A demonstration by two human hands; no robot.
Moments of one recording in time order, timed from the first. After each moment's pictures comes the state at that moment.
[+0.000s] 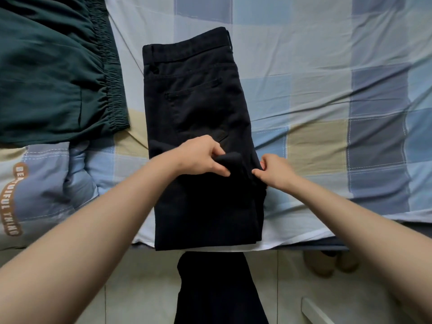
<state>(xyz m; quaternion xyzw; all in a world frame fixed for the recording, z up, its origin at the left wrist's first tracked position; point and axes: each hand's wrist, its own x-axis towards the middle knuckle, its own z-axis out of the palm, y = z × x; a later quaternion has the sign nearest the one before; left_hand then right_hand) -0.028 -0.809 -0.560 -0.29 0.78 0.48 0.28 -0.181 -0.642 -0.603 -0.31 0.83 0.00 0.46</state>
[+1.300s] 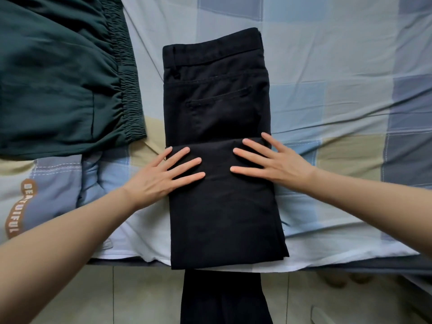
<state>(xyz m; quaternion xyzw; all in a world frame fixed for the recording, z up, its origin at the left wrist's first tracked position) 0.113 -0.872 -0.641 0.01 0.98 0.01 0.19 -0.195 -0.697 -0.634 -0.86 0.48 0.17 0.00</state>
